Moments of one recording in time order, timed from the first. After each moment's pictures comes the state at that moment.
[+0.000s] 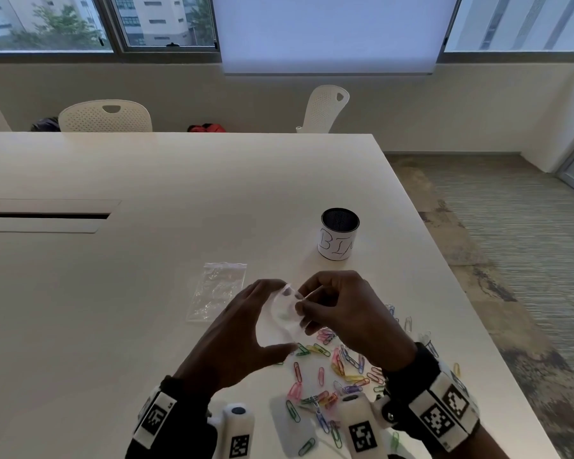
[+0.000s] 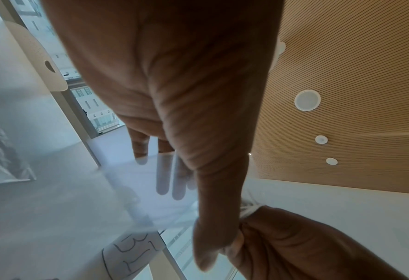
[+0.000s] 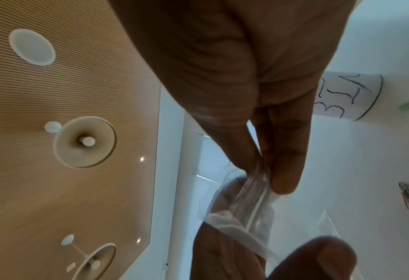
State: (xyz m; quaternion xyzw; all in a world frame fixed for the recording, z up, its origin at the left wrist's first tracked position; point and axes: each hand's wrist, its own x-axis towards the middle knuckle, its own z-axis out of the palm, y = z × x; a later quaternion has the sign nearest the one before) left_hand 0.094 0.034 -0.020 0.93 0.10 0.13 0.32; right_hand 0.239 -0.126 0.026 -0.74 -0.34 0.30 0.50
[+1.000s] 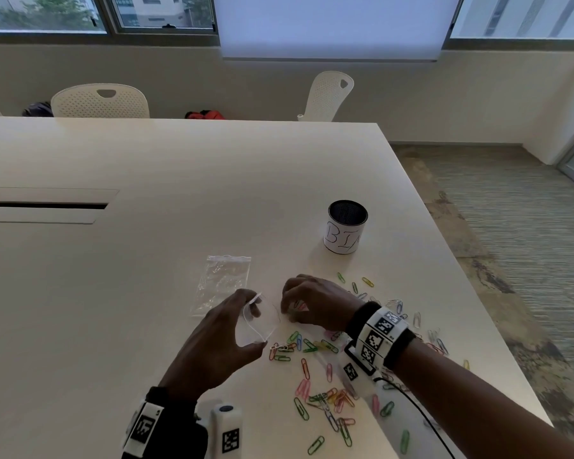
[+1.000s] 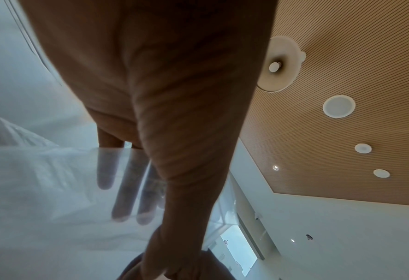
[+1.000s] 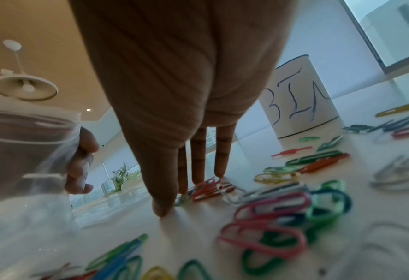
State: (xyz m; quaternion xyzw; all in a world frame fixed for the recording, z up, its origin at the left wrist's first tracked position) left_hand 0.073 0.066 -0.056 0.92 0.18 0.11 0.34; right_hand 0.296 -0.057 -0.066 -0.72 -0.66 0.18 0.12
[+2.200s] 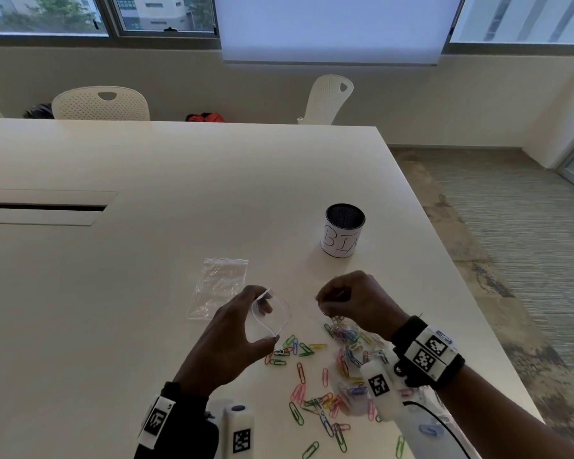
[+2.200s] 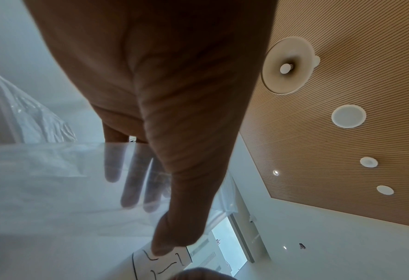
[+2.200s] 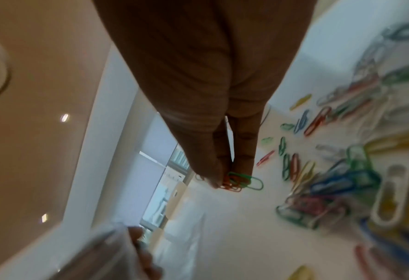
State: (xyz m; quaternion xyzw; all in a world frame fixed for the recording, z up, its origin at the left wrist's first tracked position) left_hand 0.094 0.054 -0.056 0.90 0.17 0.13 0.37; right_hand 0.318 -0.115 -0.057 -0.78 -0.41 0.26 0.40
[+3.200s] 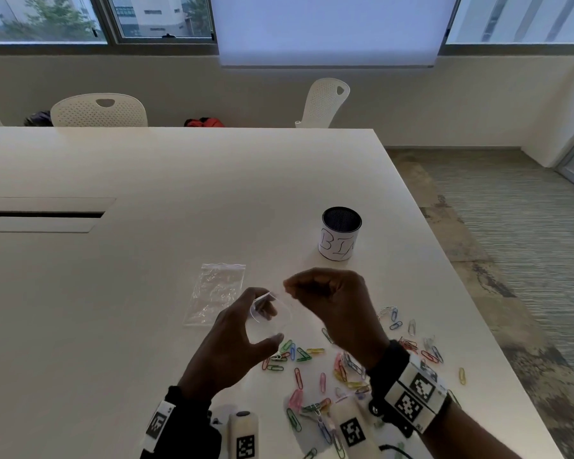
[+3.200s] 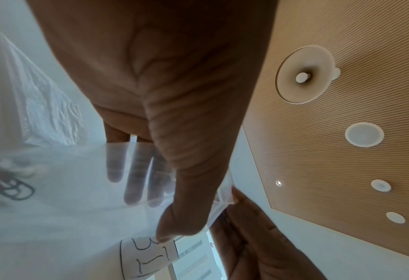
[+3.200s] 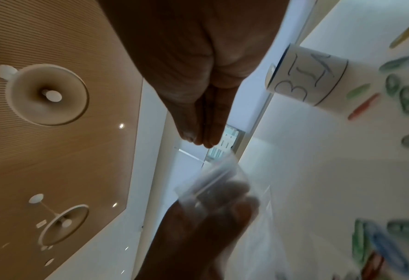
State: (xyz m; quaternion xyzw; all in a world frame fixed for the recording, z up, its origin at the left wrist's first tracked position) left_hand 0.102 0.047 -0.051 0.88 0.18 0.15 0.41; right_hand 0.256 -0.100 -0.020 -0.69 -0.41 0.15 0.58
